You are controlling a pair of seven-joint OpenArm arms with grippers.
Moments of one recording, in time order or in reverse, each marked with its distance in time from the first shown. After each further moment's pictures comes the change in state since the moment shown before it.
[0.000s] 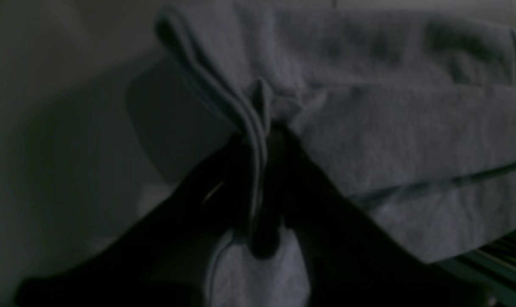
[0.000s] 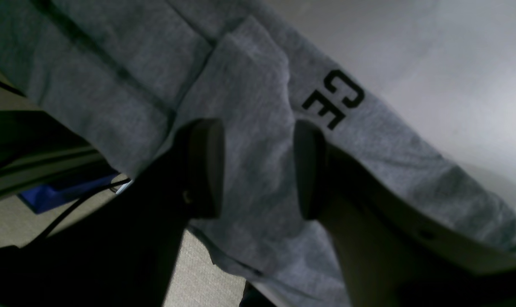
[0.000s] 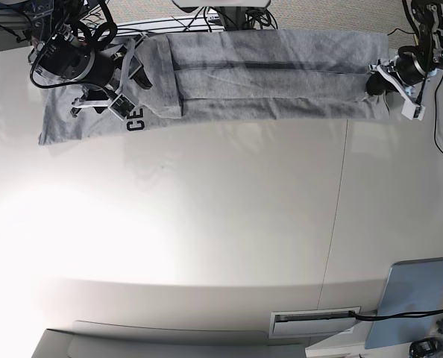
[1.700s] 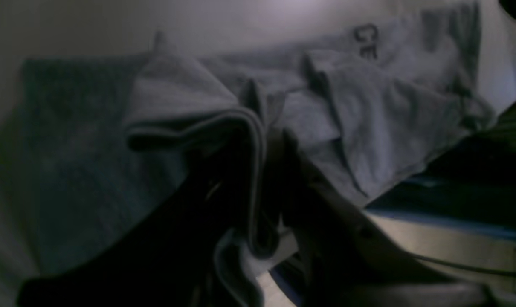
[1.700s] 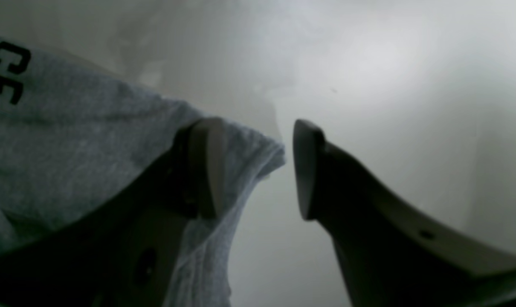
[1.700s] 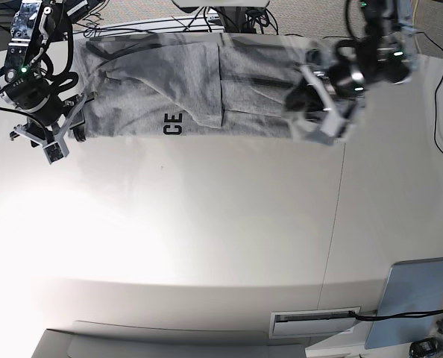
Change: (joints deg) left arm -3.7 12.4 17.7 31.0 5.1 10.0 9.7; right arm 8.1 1.6 14.4 -12.2 -9.7 -7.8 11.8
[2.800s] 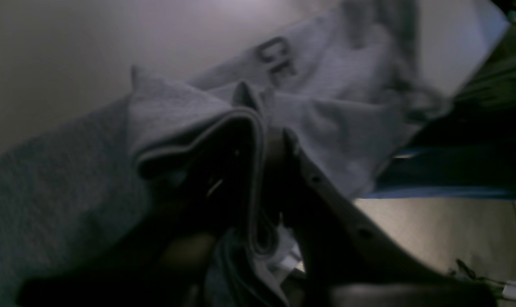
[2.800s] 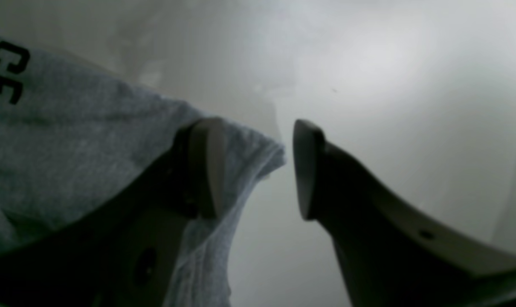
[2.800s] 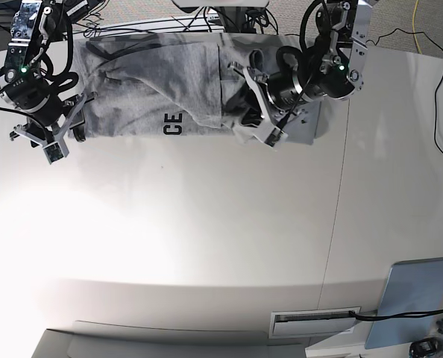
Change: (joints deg) left arm -7.5 4.6 16.8 -3.8 5.2 -1.5 -2.4; right arm 0.0 0.0 0.0 0.0 0.0 0.0 0.0
